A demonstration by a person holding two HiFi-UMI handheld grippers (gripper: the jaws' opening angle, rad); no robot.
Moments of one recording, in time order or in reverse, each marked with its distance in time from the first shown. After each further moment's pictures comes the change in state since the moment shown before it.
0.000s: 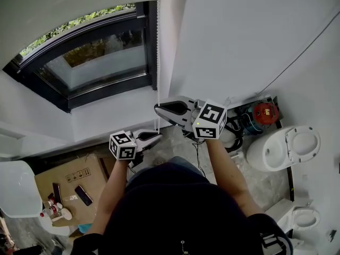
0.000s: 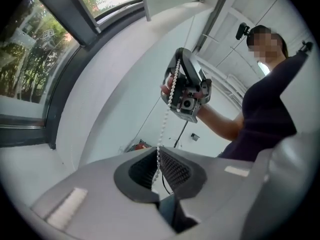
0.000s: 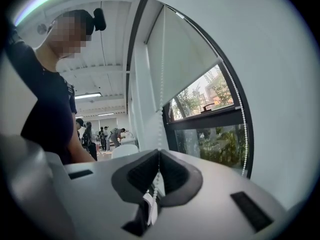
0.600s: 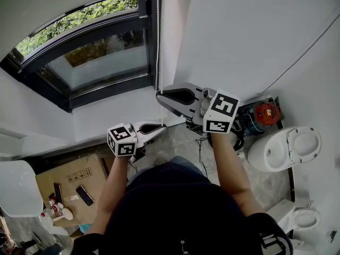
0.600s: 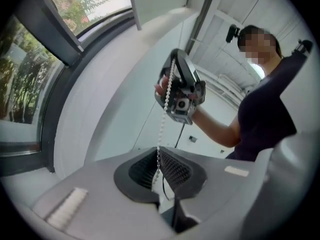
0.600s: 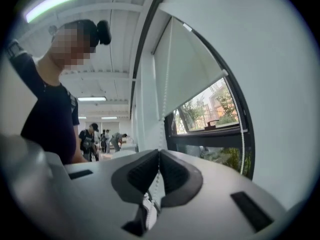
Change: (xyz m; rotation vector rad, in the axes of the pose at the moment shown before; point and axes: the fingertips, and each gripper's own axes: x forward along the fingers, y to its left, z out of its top) left arm -0.002 -0.022 0.065 0.125 -0.068 -0.032; right arm -0.002 0.004 0.072 -0.082 -0.088 0.024
